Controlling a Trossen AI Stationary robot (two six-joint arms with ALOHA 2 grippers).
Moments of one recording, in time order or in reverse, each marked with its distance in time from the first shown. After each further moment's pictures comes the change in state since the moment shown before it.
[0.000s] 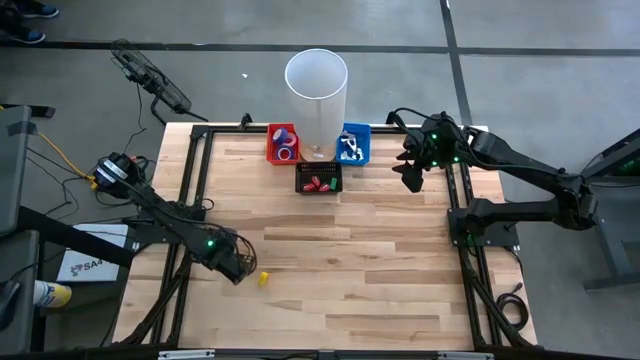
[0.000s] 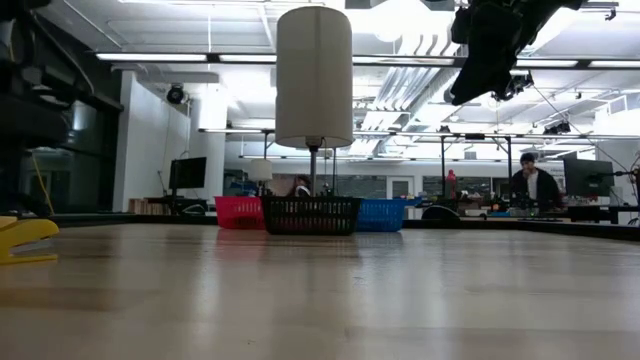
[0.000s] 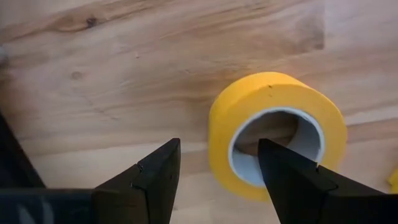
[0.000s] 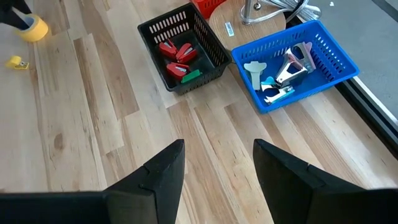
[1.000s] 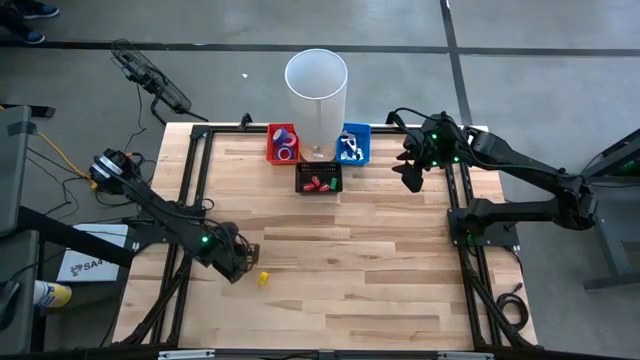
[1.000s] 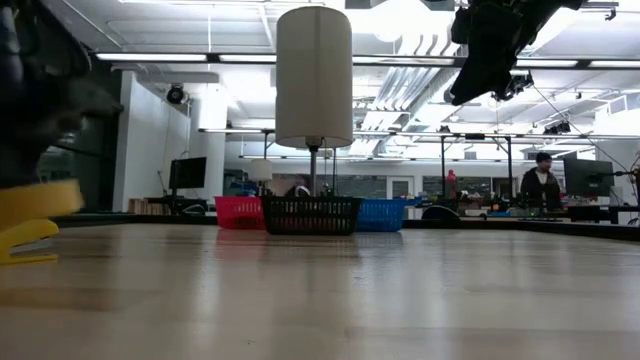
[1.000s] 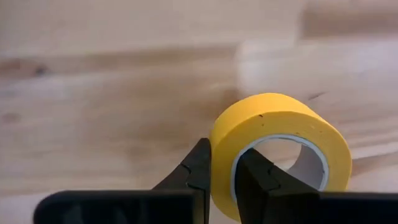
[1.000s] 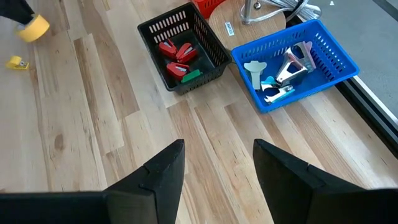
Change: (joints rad) left arm 0.001 -0.065 -0.036 0.083 -0.253 -0.150; right arm 0.000 0.000 0.000 -0.001 0.000 0.002
